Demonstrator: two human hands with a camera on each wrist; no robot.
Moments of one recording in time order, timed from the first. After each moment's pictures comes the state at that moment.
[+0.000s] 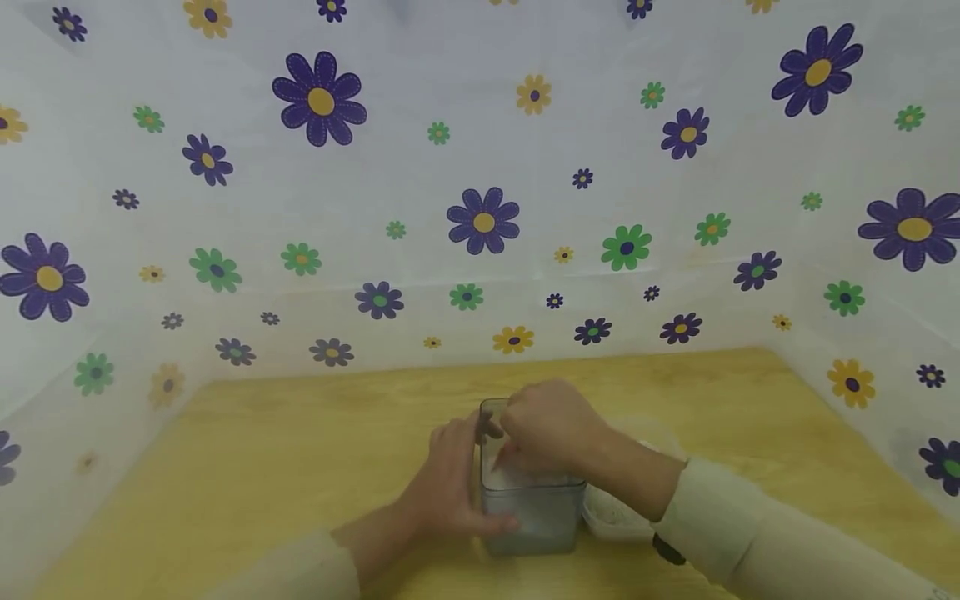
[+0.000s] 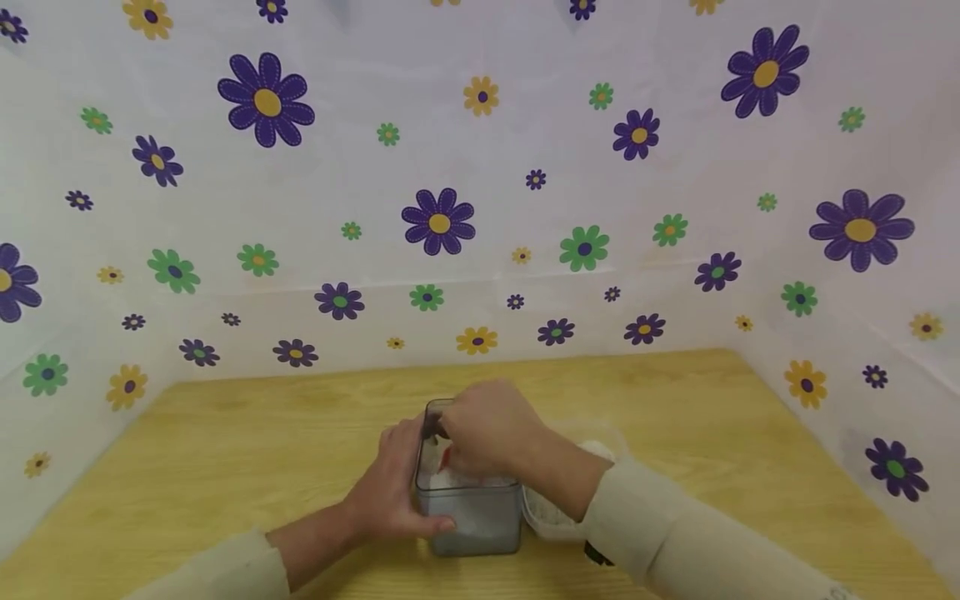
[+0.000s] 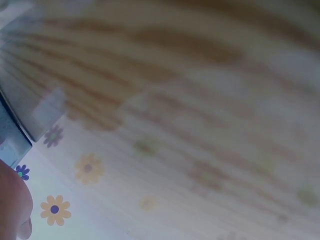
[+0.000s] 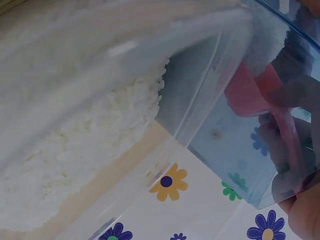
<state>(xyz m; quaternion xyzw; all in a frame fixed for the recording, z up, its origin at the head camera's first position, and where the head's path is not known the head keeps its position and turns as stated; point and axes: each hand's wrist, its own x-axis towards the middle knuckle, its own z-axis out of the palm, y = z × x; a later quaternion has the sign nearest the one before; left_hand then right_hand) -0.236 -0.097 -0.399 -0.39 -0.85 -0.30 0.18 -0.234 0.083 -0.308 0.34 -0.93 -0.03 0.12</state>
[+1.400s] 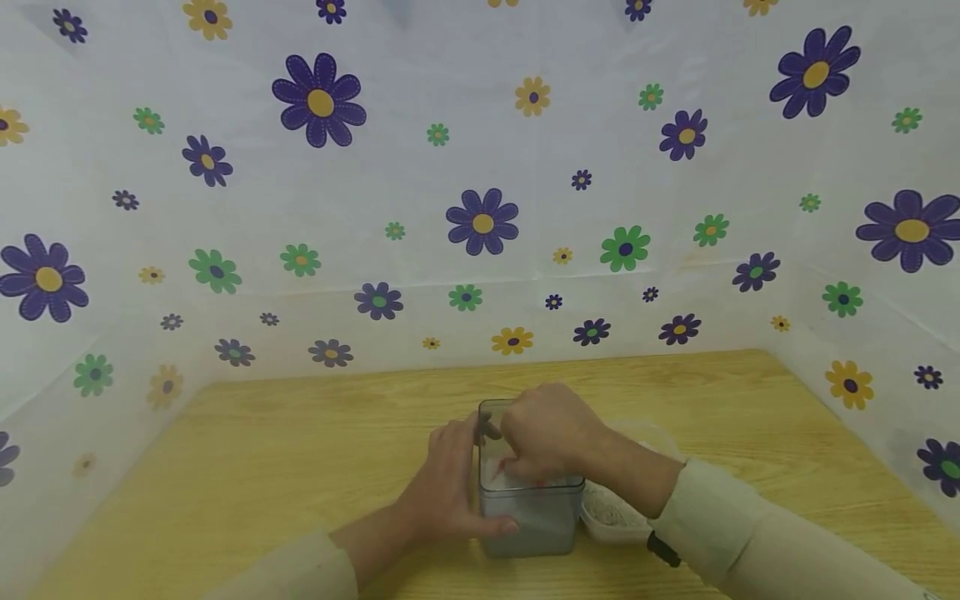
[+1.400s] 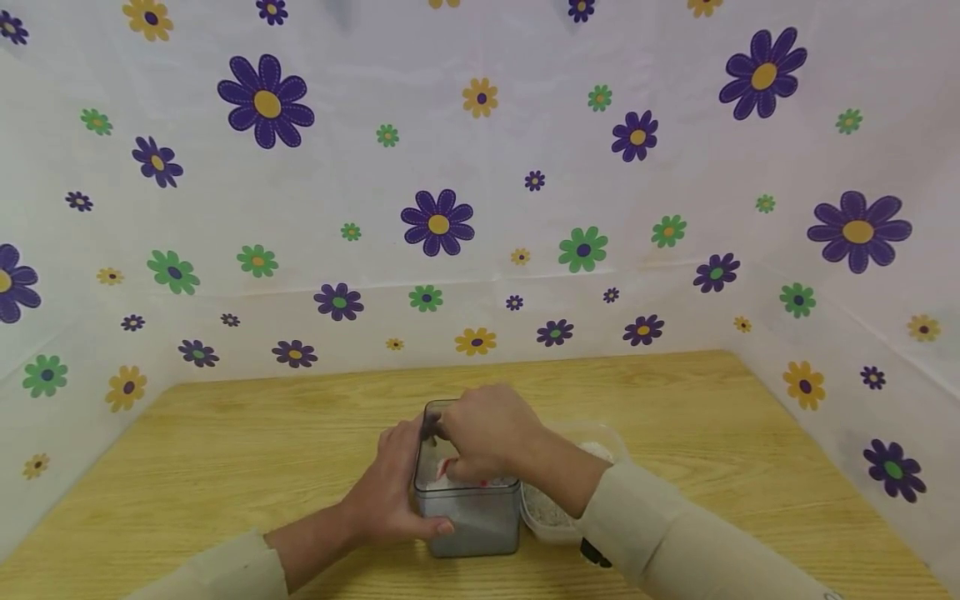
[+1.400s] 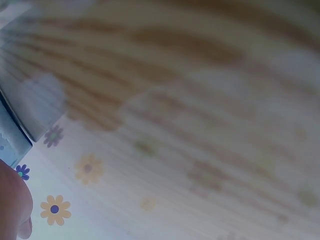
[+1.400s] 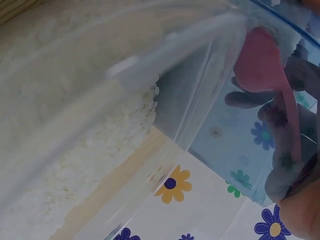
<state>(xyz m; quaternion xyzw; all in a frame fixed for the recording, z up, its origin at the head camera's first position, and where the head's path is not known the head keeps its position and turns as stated) -0.234 -0.099 -0.400 -0.38 -0.86 -0.31 0.16 -0.233 0.084 -0.310 0.35 -0.93 0.01 0.08</state>
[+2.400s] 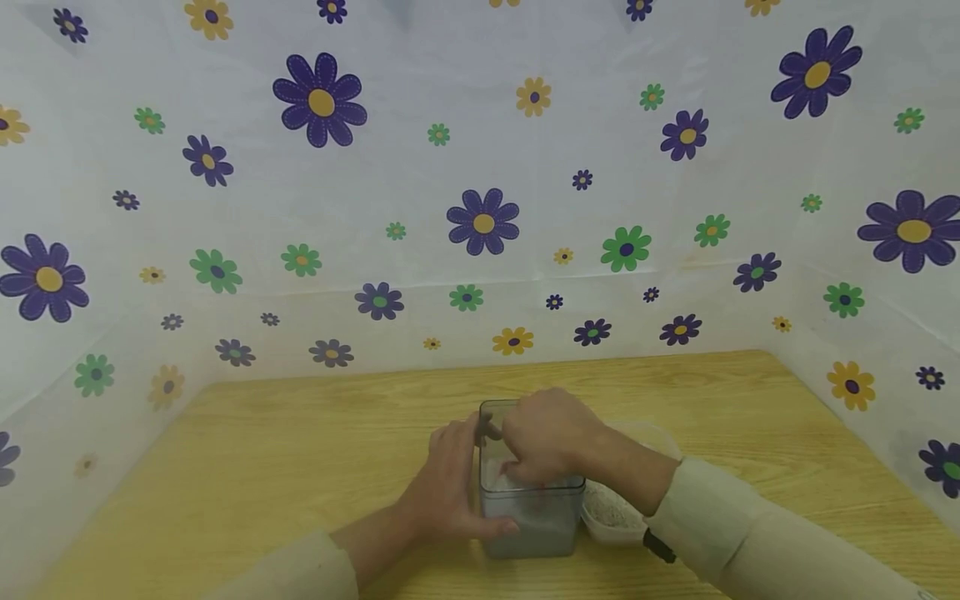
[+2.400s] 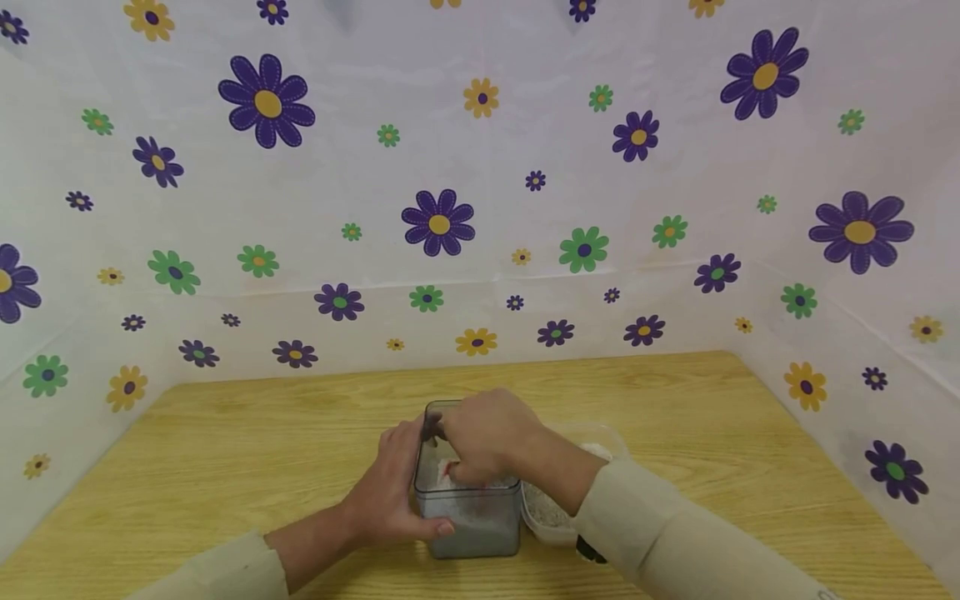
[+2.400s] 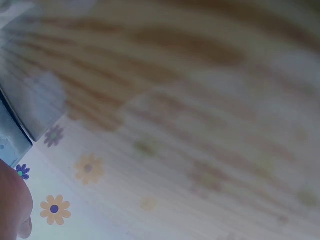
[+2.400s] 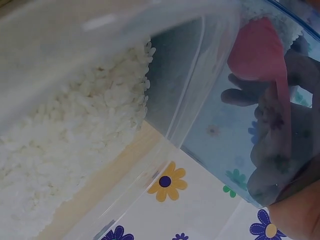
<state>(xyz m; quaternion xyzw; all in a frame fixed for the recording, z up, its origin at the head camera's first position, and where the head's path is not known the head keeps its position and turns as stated) -0.233 -0.101 -0.401 -0.39 -0.86 -0.30 0.16 -0.236 0.084 -0.311 0.33 -0.95 0.00 -0.01</state>
